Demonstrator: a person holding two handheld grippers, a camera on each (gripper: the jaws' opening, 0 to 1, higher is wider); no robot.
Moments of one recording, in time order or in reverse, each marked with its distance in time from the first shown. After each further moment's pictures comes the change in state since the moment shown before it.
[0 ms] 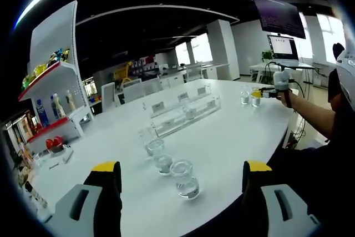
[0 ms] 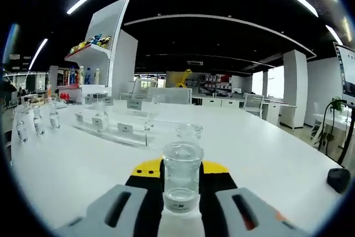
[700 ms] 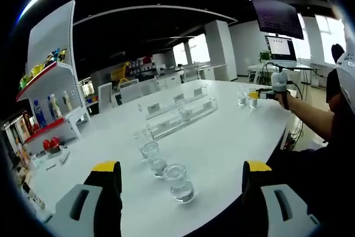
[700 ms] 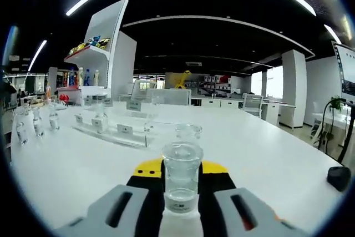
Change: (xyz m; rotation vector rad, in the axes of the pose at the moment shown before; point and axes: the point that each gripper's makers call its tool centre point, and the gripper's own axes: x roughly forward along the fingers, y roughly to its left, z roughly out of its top) left arm 0.005 -0.010 0.004 -0.002 -0.003 -0.022; right arm -0.001 0.000 0.001 0.009 -0.007 -0.006
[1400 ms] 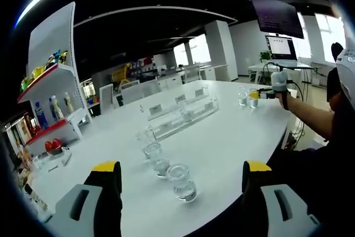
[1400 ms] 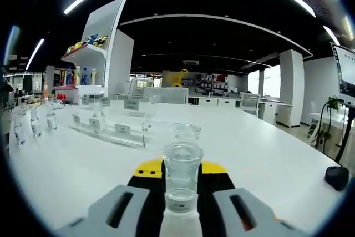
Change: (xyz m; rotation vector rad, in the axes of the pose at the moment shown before) left arm -0.005 0.004 0.003 0.010 -0.005 0.009; right arm 0.000 0.000 0.002 0.000 0.015 -0.025
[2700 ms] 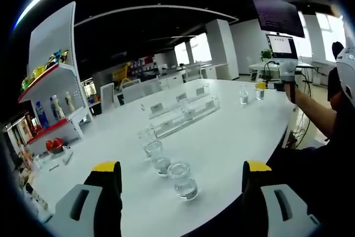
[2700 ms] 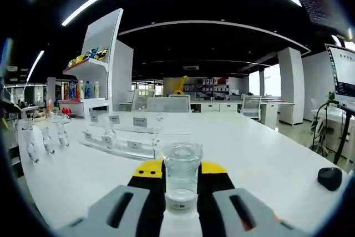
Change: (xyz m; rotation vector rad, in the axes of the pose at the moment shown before) left arm -0.002 0.000 -0.004 0.001 0.010 0.008; right arm -0.042 0.002 0.038 0.064 -0.044 0.023
